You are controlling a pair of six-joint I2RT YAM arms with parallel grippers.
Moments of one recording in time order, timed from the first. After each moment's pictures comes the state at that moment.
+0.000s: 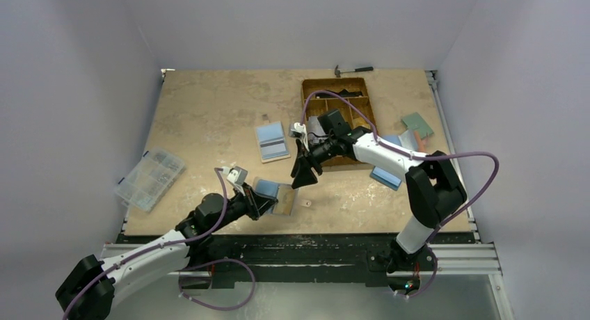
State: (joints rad) left arm -0.79 0.63 0.01 0.45 0.11 -0.67; right arm 0.60 1.68 1.13 -0.39 -1.05 -0.32
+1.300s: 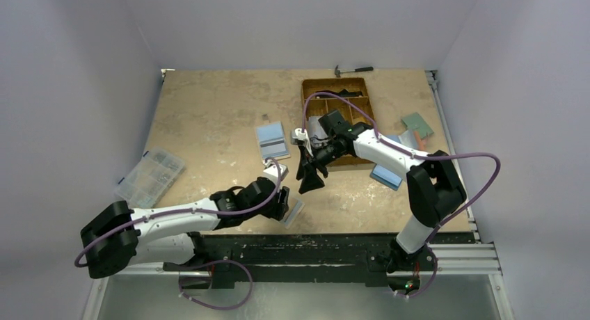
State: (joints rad) left arm -1.04 1.12 0.47 -0.12 -0.20 -0.57; right arm 0.59 1.68 1.18 -0.65 -1.04 -0.61
